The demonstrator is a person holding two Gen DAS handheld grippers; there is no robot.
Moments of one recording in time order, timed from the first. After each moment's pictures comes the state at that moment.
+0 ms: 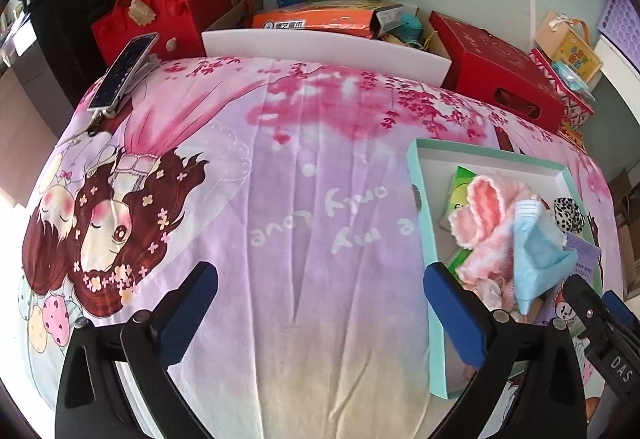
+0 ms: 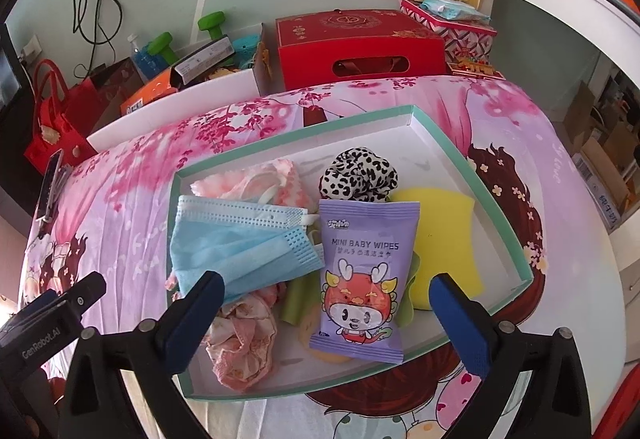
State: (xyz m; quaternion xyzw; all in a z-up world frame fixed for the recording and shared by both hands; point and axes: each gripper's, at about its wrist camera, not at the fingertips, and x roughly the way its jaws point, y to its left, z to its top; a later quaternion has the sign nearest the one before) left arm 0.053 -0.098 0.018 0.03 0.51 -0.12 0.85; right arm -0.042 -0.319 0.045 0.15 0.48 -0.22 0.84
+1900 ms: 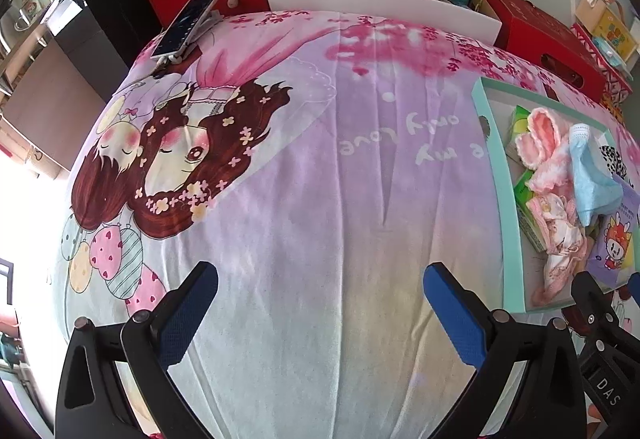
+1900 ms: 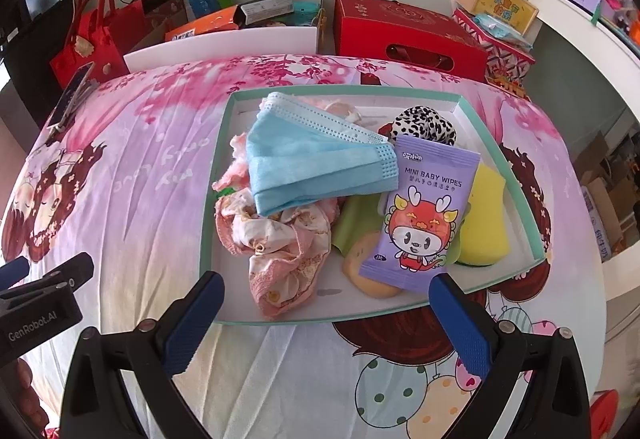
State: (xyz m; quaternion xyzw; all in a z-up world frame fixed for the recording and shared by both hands) left arm 0.009 -0.049 0.004 0.07 0.55 -0.04 0.83; right arm -0.060 -0.253 0.030 0.05 0.52 -0.17 0.83
